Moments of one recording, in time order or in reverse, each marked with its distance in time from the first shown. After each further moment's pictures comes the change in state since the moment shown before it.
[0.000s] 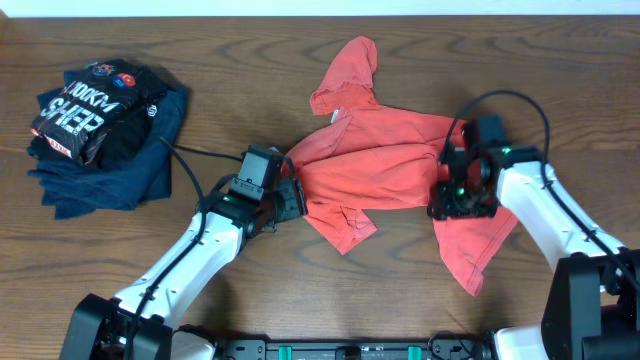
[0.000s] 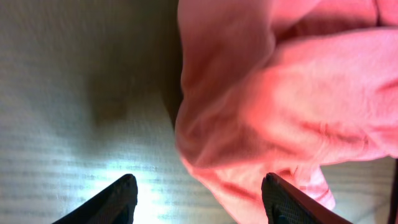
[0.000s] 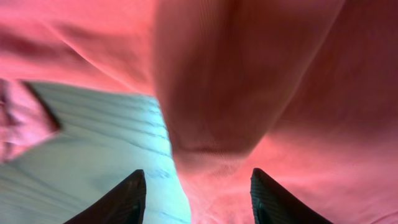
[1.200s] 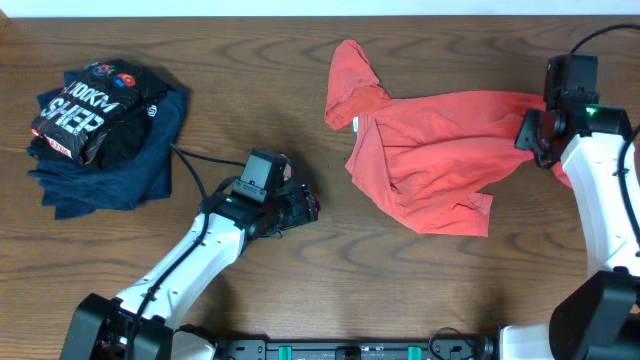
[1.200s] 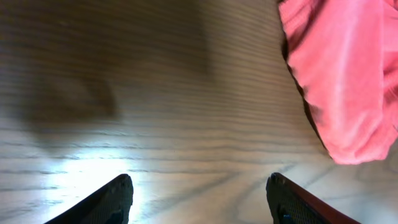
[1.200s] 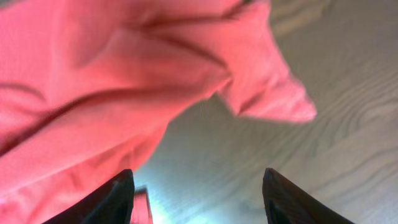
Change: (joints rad) left arm -0.026 0.000 -0.004 -0.005 0.150 -0.048; right arm -0.245 -0.010 0.372 -0.051 0.512 0.198
